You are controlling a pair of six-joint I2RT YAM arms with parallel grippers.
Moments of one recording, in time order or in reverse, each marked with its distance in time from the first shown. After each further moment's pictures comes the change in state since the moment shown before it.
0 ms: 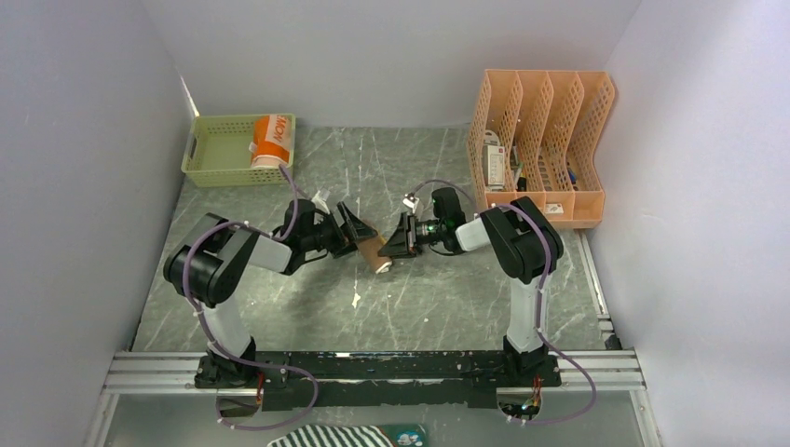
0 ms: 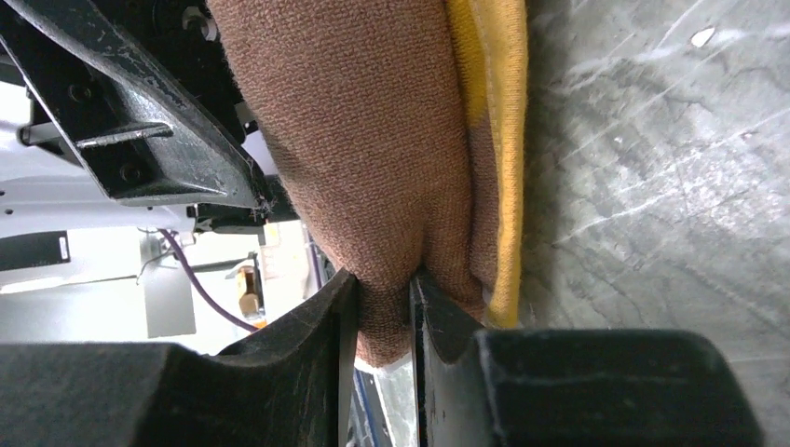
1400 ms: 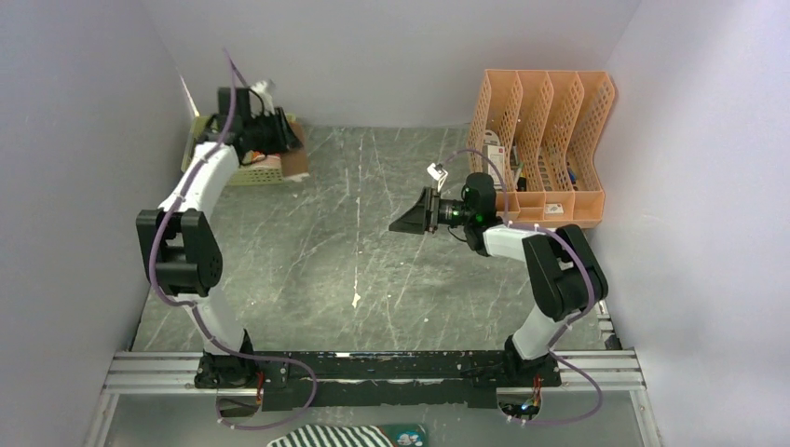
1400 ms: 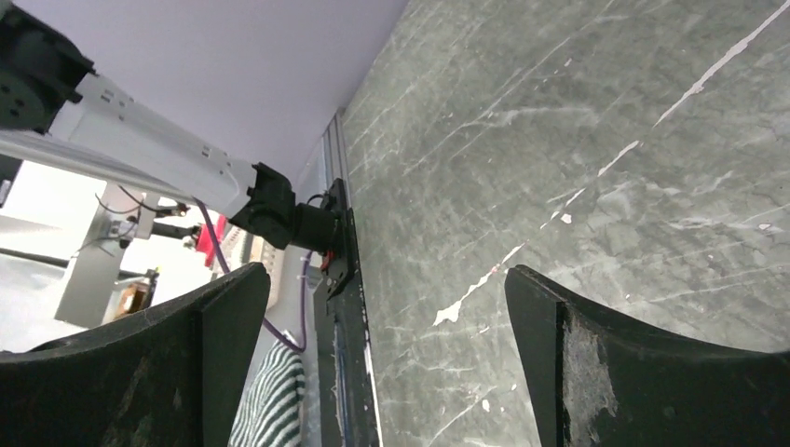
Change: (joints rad) left arm 0.347 0.014 0.913 -1.074 -0.113 0.691; right arm -0.092 -0.317 -0.135 0.311 -0.023 0.059
